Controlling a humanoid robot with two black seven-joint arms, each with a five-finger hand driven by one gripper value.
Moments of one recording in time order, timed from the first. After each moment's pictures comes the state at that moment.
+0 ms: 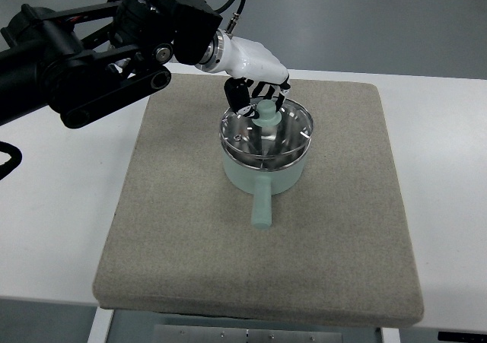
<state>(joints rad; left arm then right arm) -1.39 0.30 -0.33 -1.16 1.76 -0.61 -0.08 0.03 0.00 -0.05 0.16 0.03 -0.02 0.13</state>
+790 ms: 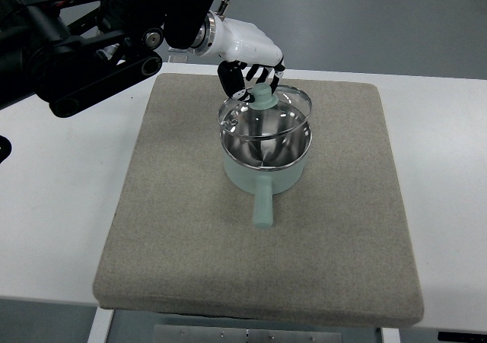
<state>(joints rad) -1.42 0.33 -0.33 -1.16 1.76 -0.59 -0.07 0.03 0.00 -0.05 0.16 0.03 -0.02 0.13</state>
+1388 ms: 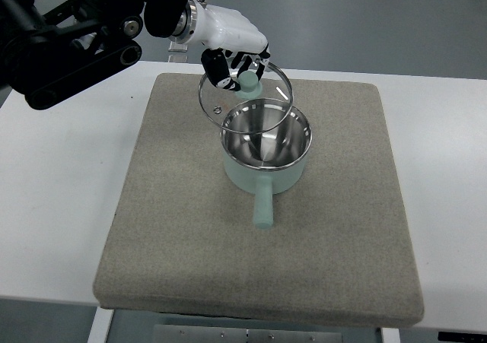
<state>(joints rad) -1.43 0.44 -0.33 -1.20 1.76 -0.59 -0.07 0.03 0.00 -0.05 0.16 0.03 -0.02 0.13</state>
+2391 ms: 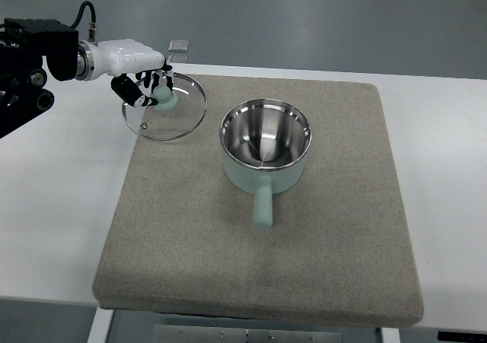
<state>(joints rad) -1.14 0.66 -0.33 -1.14 1.70 -0.32 -0.09 0.03 0.00 -0.05 0.16 0.03 -0.02 0.13</state>
